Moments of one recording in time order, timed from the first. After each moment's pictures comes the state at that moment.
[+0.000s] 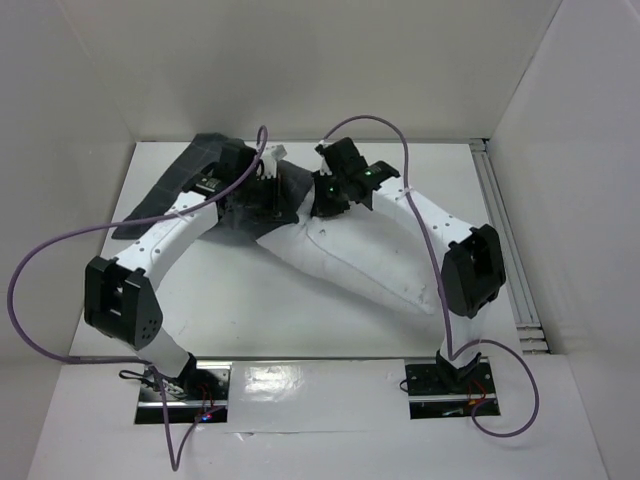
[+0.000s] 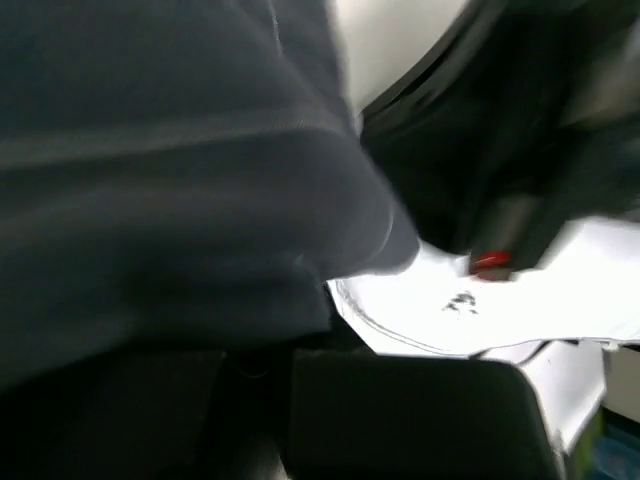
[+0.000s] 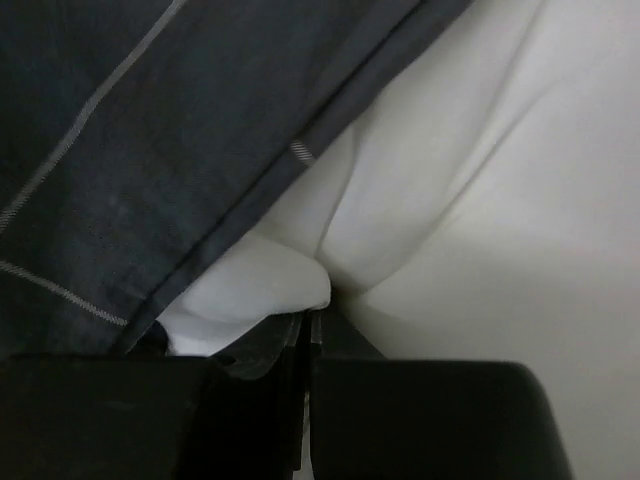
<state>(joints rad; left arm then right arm) -0.38 1.59 1.42 -0.56 0.51 -0.38 0.60 1.84 1.66 -0.66 -0.12 0.40</state>
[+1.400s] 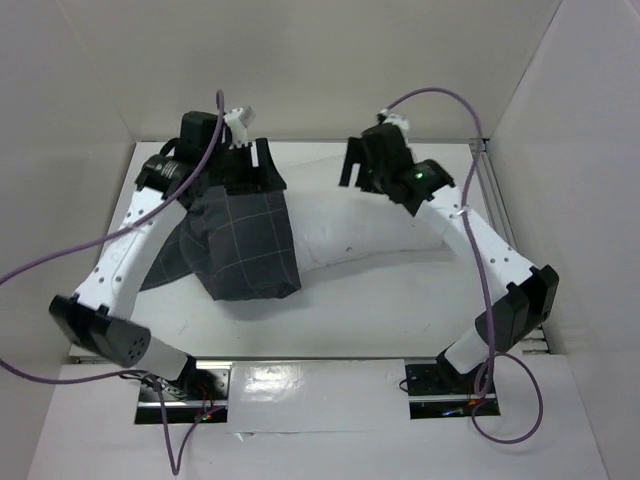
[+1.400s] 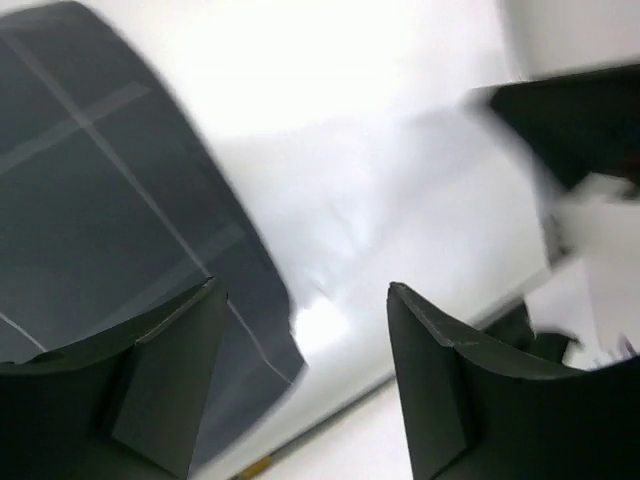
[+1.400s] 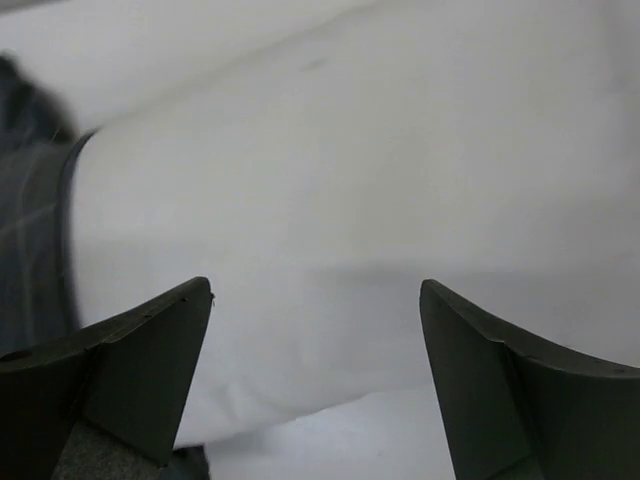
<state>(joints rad) -0.35 1.44 1.68 -0.86 0.33 -0.40 0.59 1.55 1.62 -0.71 0.33 0.55</state>
